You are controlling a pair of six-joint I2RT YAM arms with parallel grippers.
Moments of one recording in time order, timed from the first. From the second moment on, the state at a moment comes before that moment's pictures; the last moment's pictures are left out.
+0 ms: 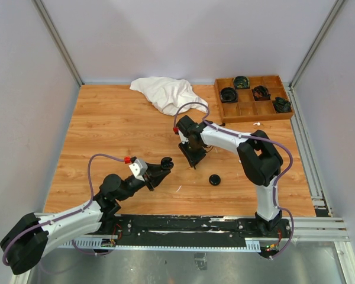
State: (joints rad) left arm -0.81 0.73 0.01 0.85 0.16 -0.11; right arm 0.74 1.99 1.41 -0.77 -0.06 0.13
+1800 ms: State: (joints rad) left arm -0.81 0.85 0.05 1.19 0.17 -0.01; right arm 1.06 1.05 0.99 -0.15 0.15 0.03
